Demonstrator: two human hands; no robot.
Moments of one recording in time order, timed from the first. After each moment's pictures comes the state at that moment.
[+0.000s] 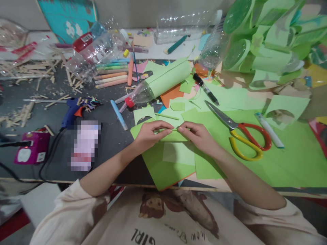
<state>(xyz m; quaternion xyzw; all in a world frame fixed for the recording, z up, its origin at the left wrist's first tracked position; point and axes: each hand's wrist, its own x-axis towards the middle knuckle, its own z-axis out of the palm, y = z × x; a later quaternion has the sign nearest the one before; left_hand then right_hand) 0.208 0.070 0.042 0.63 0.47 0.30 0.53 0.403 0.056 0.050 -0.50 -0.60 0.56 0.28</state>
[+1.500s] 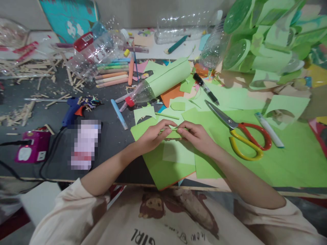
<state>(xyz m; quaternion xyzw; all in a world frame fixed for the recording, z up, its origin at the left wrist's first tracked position) 0.206 0.069 0.036 0.72 0.43 0.21 0.51 0.403 0.054 0.045 -0.47 -0.63 0.54 0.29</state>
